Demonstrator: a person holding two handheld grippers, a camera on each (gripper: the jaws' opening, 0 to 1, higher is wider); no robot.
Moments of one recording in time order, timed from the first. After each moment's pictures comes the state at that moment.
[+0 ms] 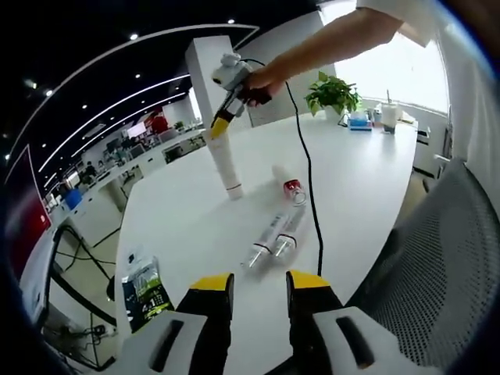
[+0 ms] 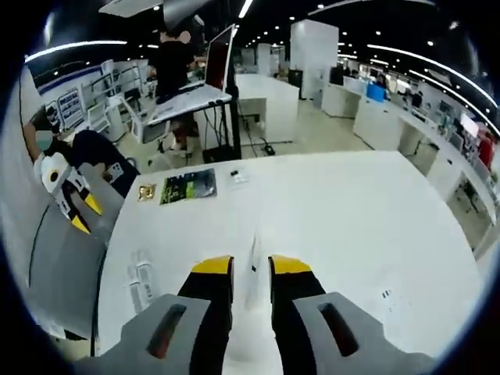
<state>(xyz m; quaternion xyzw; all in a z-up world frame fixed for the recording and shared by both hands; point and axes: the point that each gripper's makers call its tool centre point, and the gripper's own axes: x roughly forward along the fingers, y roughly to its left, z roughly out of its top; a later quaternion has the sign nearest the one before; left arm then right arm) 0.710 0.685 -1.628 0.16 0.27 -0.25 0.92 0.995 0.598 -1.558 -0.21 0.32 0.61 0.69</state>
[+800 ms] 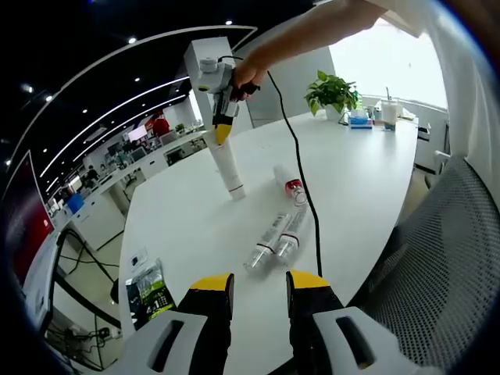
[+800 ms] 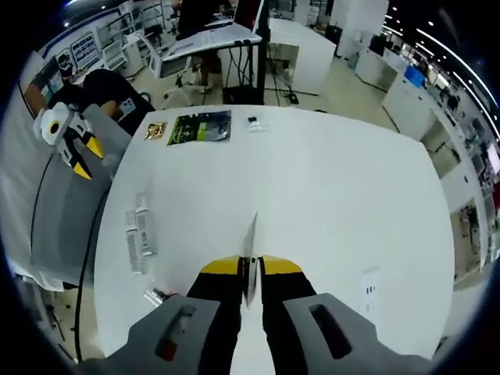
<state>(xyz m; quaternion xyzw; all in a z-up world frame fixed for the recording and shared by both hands) 0.711 0.688 -1.628 0.17 0.26 -0.25 0.92 1.005 0.583 -1.581 -0.38 0.34 0.61 0.60</state>
